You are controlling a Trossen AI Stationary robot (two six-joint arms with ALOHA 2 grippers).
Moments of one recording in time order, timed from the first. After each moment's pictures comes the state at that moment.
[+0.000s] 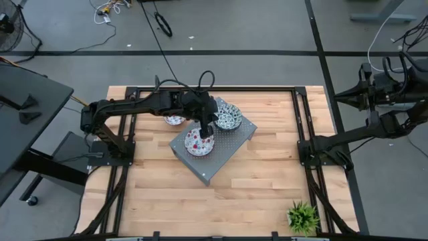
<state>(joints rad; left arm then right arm) 0.17 1.63 1.53 -0.63 -0.03 -0.01 0.03 0.88 2.05 -1.54 0.12 -0.06</state>
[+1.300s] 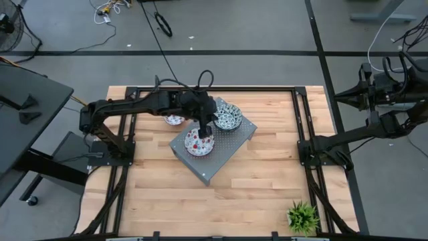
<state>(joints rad) 0.17 1.61 1.53 -0.64 -0.03 0.02 0.03 0.88 2.05 -1.54 0.12 -0.06</state>
